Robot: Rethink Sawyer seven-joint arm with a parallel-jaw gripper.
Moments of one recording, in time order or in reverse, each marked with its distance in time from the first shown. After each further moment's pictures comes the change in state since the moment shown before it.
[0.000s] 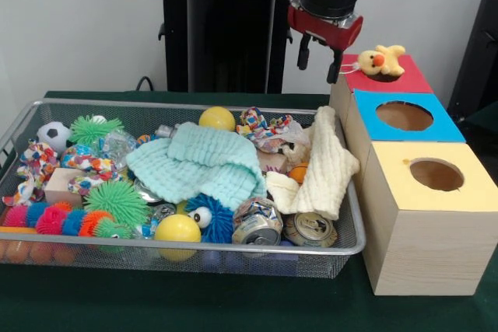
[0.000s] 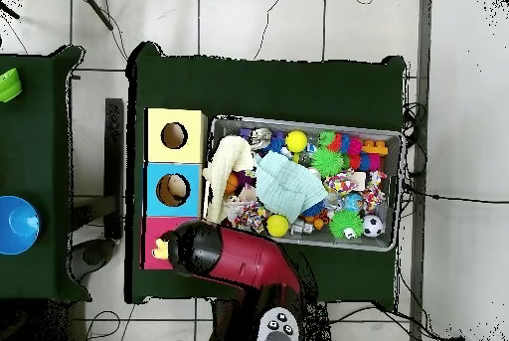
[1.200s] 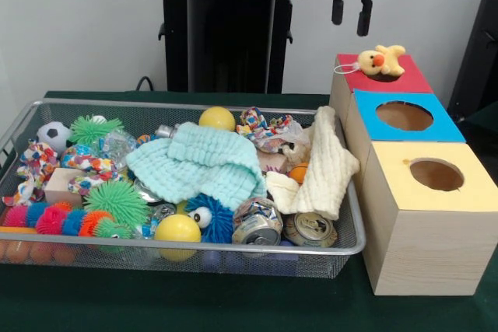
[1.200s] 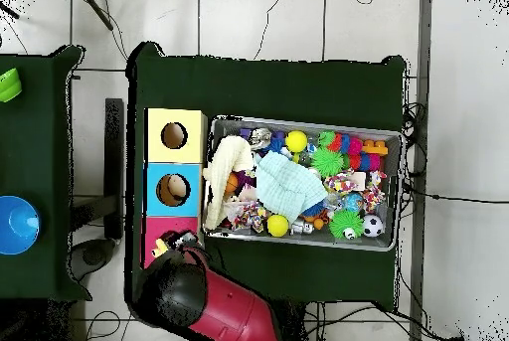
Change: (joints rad) arm 0.115 -0.218 -0.066 0.203 0.315 -0.126 0.148
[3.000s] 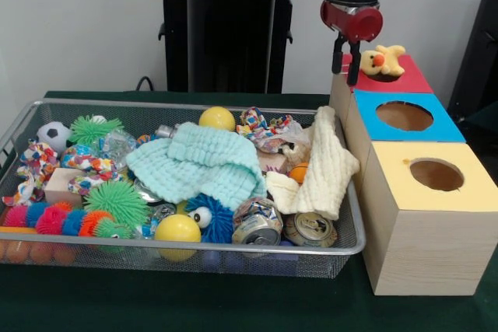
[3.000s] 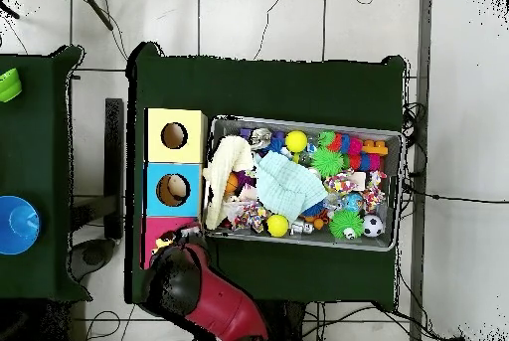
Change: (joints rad) arm -0.119 0.098 0.241 0.140 0.112 -0.380 0.174
